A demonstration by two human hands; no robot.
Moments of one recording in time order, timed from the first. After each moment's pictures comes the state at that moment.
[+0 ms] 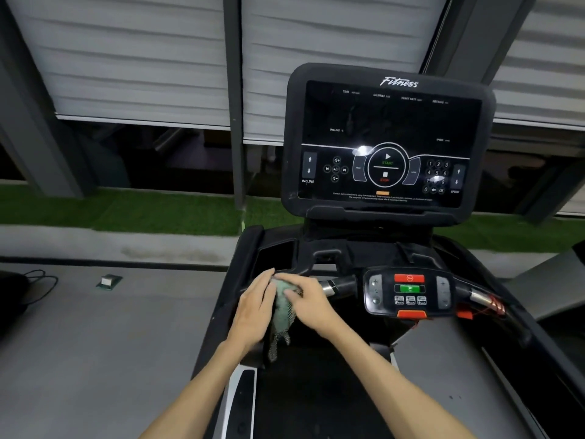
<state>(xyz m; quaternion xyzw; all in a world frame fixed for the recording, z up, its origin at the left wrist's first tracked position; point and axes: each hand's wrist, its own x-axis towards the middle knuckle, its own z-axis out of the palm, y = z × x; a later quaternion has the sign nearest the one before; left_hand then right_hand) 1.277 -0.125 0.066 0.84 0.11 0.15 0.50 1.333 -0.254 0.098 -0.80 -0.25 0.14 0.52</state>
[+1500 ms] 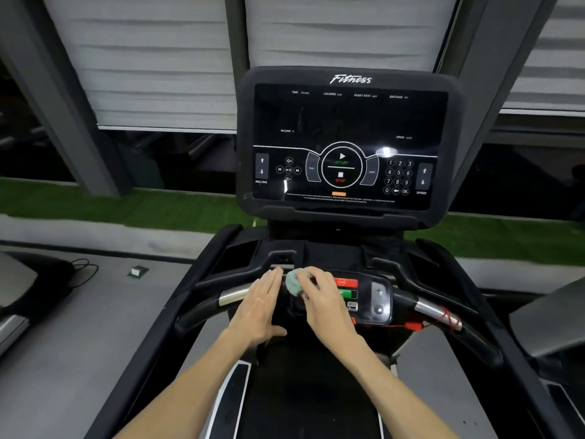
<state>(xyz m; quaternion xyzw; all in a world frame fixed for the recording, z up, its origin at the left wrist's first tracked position) 1.327 -0.263 0.065 0.99 0.02 0.04 0.14 1.389 -0.429 0.093 -0.84 -0.42 -0.17 0.31</state>
